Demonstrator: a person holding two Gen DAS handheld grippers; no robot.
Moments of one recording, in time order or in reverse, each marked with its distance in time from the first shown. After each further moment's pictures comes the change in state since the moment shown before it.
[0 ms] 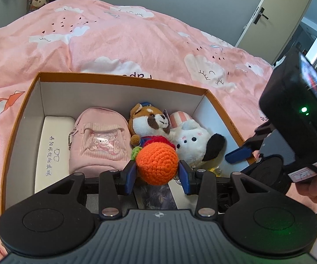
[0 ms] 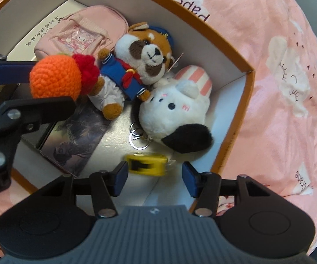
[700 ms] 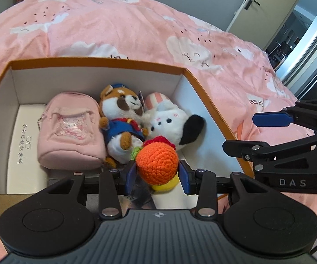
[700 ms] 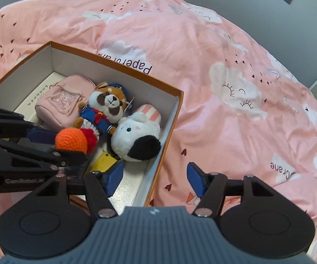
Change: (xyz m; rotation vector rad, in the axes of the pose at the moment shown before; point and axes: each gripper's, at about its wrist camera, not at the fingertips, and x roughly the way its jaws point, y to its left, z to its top) left arm 0.018 -0.029 -0.010 0.026 0.081 -0.048; right arm -0.061 -0.033 -0.059 0.227 -0.388 -0.053
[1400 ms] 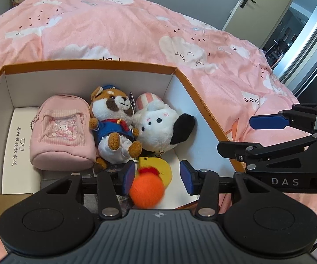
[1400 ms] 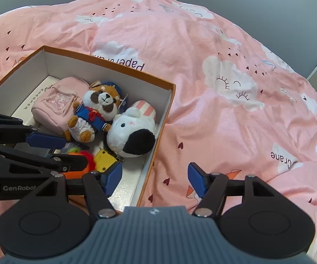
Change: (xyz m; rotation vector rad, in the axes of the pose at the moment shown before) left arm 0.001 -0.012 -0.002 0.025 -0.014 0.005; right arm 0.000 -0.008 -0.012 0.063 -0.010 -0.005
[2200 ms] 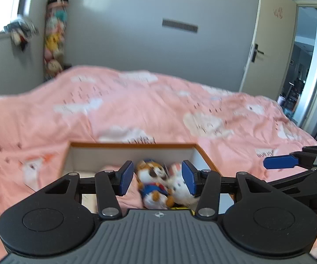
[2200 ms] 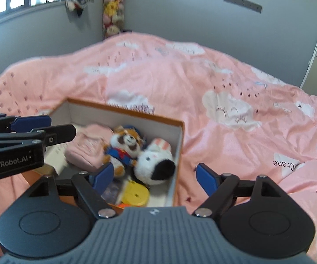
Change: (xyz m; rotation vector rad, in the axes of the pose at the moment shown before) left arm -0.112 -0.019 -0.011 0.074 -0.424 0.204; right arm -0.071 0.022 -0.017 0.142 -0.261 0.048
